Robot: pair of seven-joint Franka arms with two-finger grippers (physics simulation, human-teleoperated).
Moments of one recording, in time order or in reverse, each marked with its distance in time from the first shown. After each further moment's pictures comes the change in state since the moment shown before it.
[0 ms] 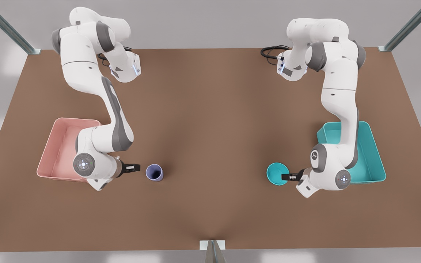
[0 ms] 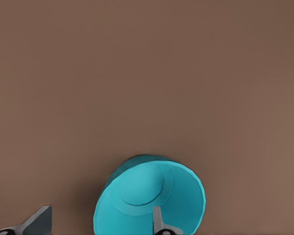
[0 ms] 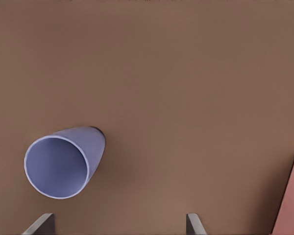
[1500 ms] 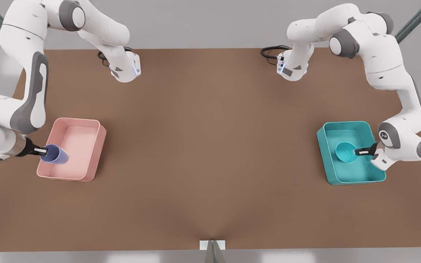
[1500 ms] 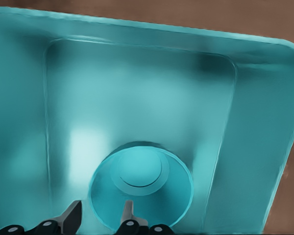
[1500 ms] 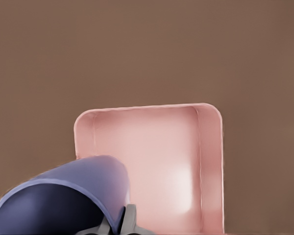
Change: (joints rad) left arm 0.177 -0.271 0.349 -0.294 0.141 -0.038 0.329; right arm -0.453 -0.308 -0.015 -0.251 -0.164 -0.017 -0.234
